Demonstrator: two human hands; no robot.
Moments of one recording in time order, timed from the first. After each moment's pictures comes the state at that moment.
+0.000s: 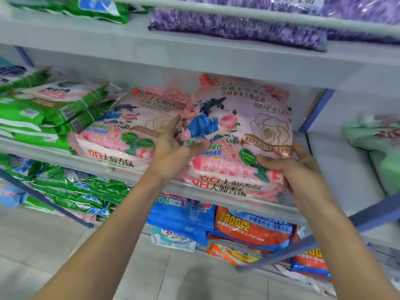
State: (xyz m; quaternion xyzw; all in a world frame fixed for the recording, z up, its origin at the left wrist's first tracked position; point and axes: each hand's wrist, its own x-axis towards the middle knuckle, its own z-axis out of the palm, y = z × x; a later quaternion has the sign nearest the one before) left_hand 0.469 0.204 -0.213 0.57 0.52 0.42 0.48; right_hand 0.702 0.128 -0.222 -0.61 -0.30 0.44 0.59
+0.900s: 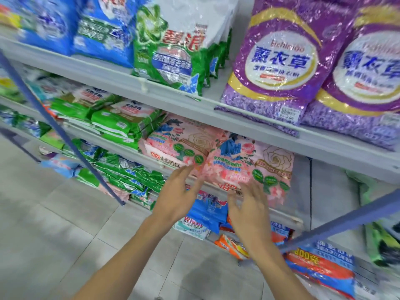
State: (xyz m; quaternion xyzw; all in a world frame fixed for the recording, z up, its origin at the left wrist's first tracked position) left_hand 0.390 0.087 -0.161 0.66 0.63 0.27 0.30; right_hand 0.577 0.050 -0.183 -0.76 -0.59 0.15 0.22
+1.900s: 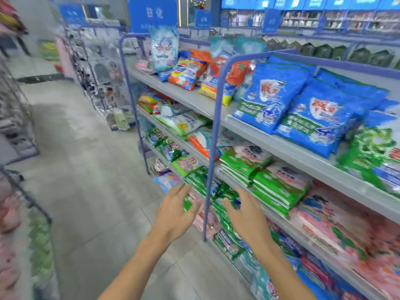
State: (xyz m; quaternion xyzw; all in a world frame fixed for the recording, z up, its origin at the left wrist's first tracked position) left_hand -0.068 0.004 -0.050 0.54 0.76 0.33 0.15; right_hand 0.122 0.079 -0.040 -0.54 -0.76 0.29 0.22
